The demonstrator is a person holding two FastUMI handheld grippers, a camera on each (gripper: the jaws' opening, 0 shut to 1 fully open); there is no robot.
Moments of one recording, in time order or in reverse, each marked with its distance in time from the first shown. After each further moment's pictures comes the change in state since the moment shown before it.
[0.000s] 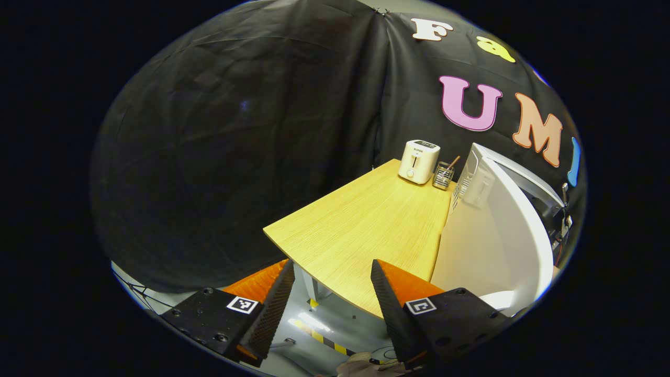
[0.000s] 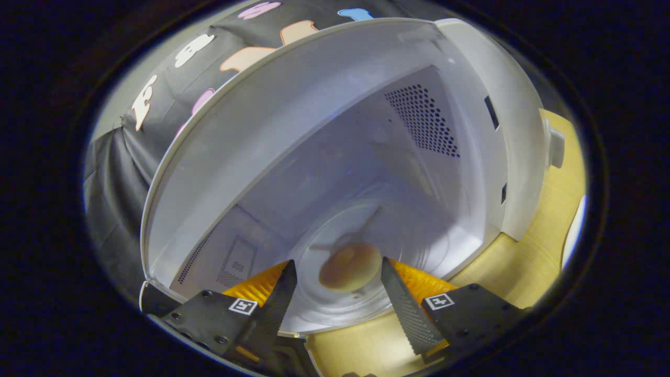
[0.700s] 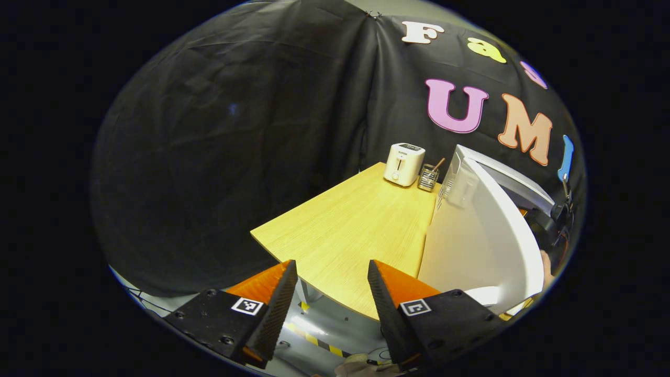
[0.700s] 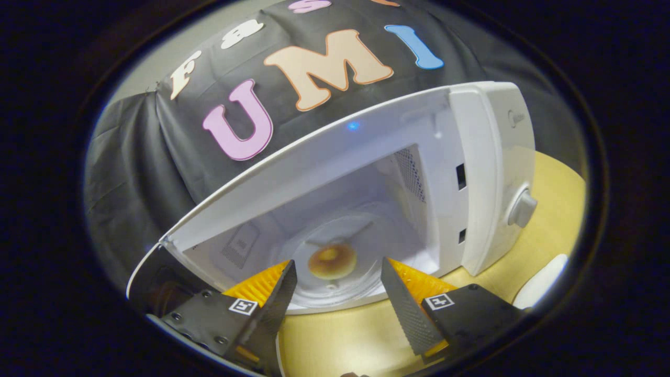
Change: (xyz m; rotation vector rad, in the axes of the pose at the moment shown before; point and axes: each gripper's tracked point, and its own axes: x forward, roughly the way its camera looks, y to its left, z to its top) left arm -0.007 -0.019 -0.002 0.025 -0.029 -0.073; right arm -0.055 -0.017 0.018 -0.242 -0.004 0.078
